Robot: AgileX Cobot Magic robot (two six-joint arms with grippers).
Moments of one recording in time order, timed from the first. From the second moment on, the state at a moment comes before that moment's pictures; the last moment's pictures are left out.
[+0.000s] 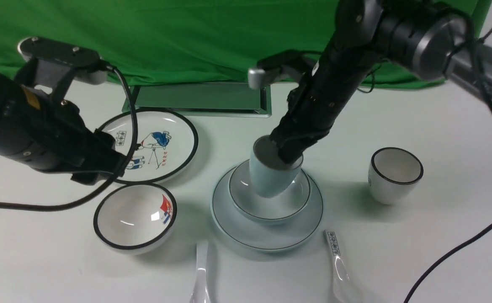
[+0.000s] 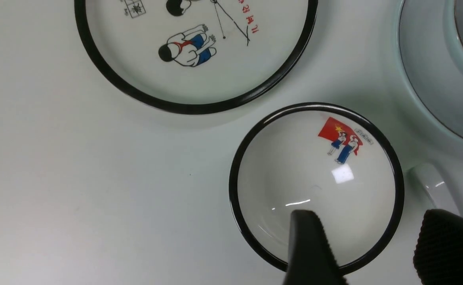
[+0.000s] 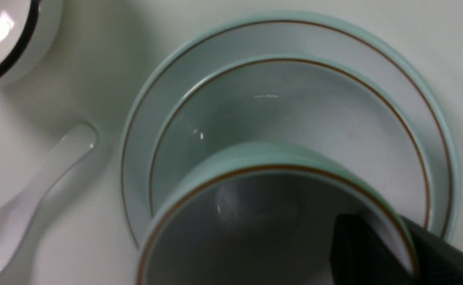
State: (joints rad) right arm 0.49 2.17 -1.98 0.35 1.16 -0.43; left arm -0.22 1.30 -1.06 -0.08 0.84 0.15
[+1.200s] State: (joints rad) right arm 0.52 1.67 -1.86 0.04 1.22 -0.34; left arm -0.60 1.59 -1.06 -0.15 0.90 0.14
